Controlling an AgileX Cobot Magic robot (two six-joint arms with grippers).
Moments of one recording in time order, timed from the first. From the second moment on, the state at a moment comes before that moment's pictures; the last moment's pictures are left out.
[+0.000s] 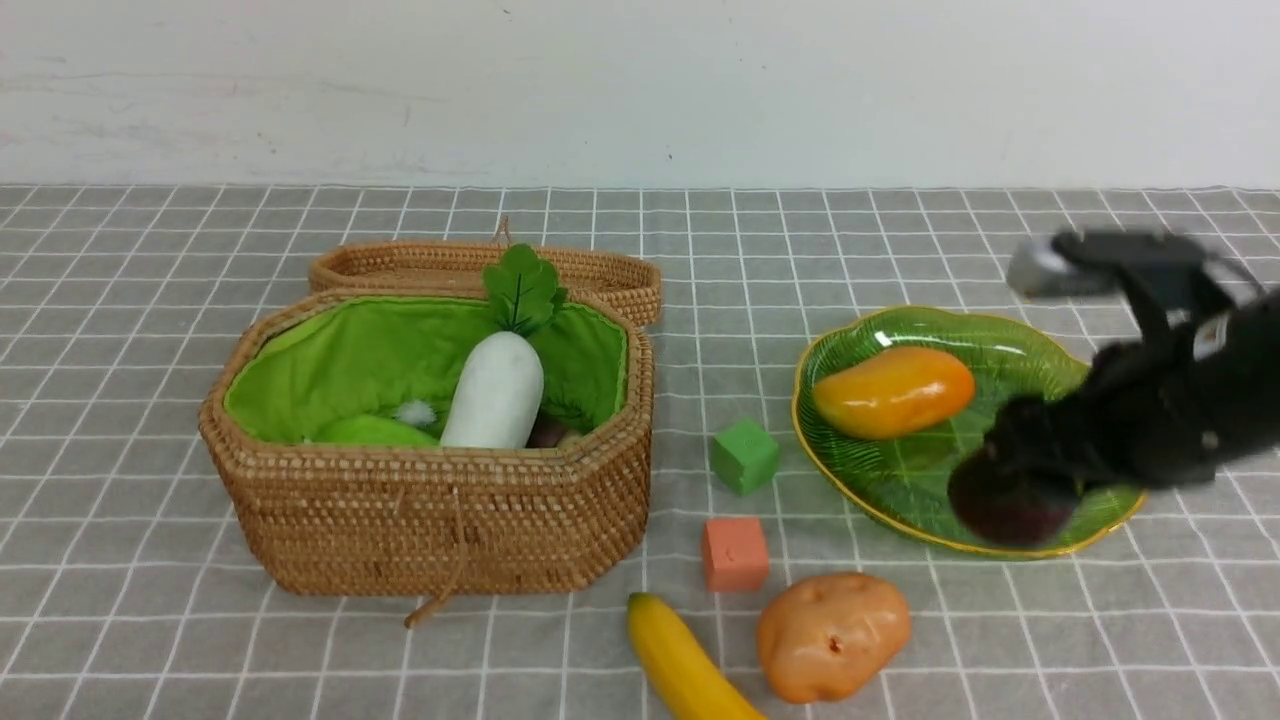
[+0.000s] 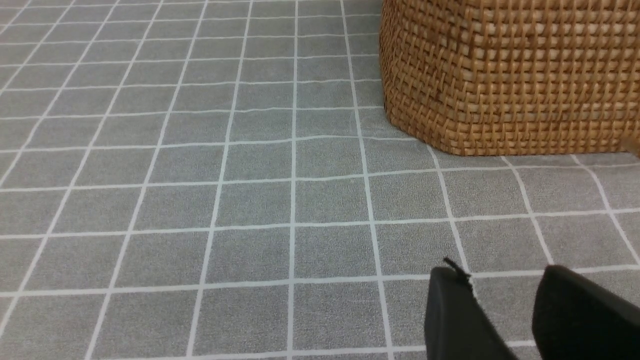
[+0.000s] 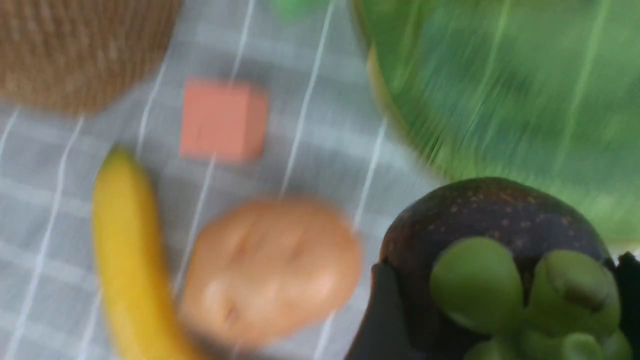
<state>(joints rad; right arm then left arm) 0.23 1.44 -1.08 0.24 0.72 -0.14 -0.08 -0.01 0.03 0.14 0.39 -0.16</state>
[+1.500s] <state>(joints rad) 0.38 1.59 -1.18 0.24 0.76 -0.59 -0.08 -0.01 0.03 0.14 0.39 -0.16</state>
